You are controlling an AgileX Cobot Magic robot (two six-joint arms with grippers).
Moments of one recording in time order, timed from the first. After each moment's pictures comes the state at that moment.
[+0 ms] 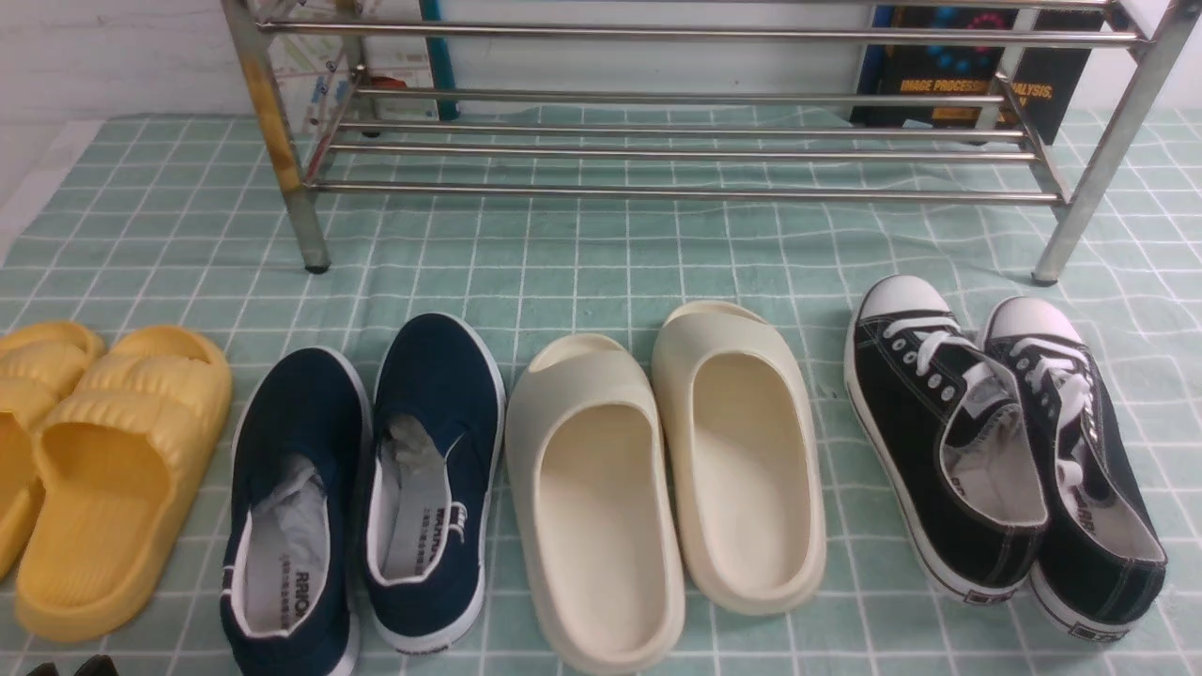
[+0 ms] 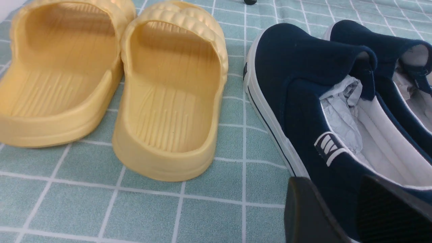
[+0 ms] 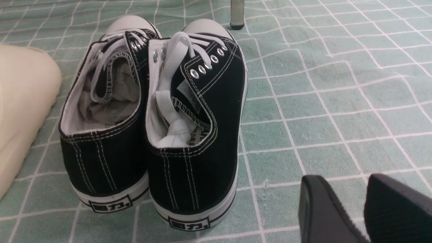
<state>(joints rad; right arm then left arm) -0.07 -0.01 0.02 -0.07 0.38 0.17 0.00 -0.01 0.03 -0.10 0.34 -0.17</state>
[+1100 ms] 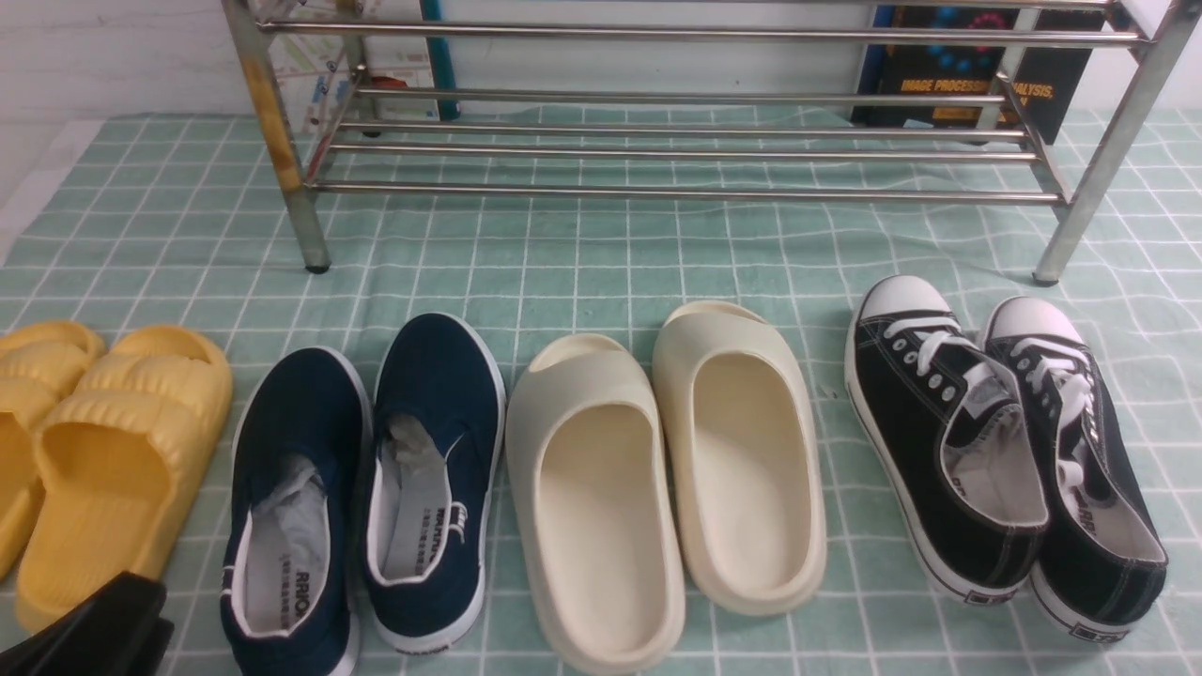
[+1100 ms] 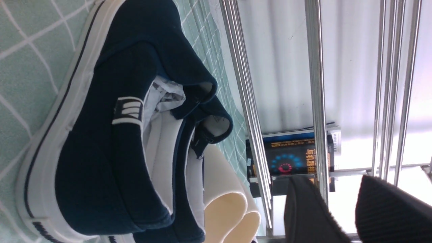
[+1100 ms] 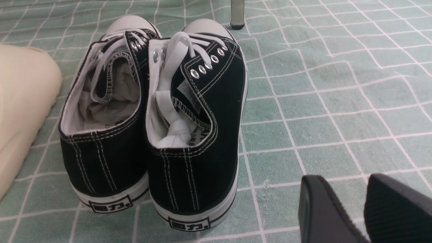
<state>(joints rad) -0.07 -0.01 0.02 -0.07 0.38 0.17 0.00 -0.01 0.03 -0.90 0.23 -0.52</state>
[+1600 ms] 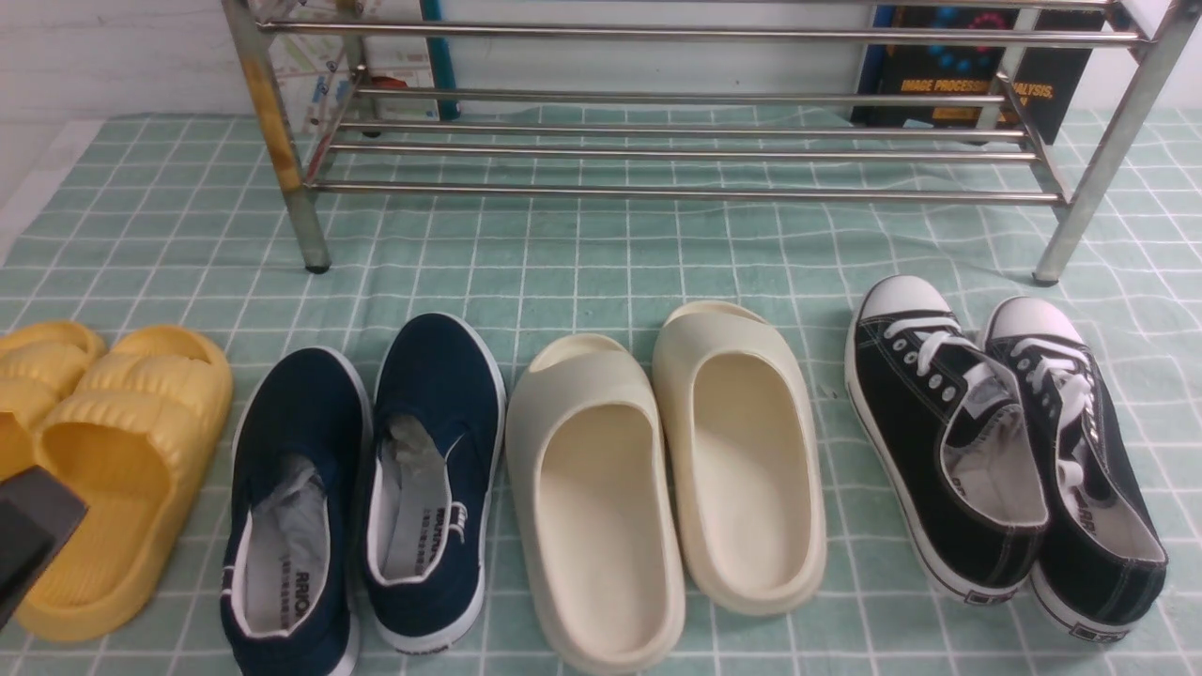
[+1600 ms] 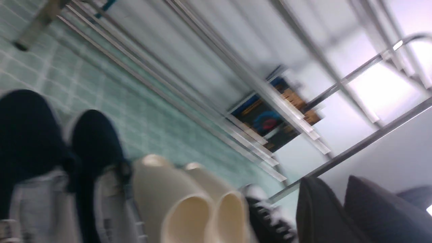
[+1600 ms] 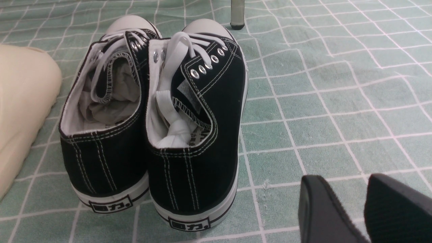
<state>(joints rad) -0.07 -0.01 0.02 -0.07 0.38 0.17 0.00 0.16 -0.48 -0.56 0.61 -0.25</state>
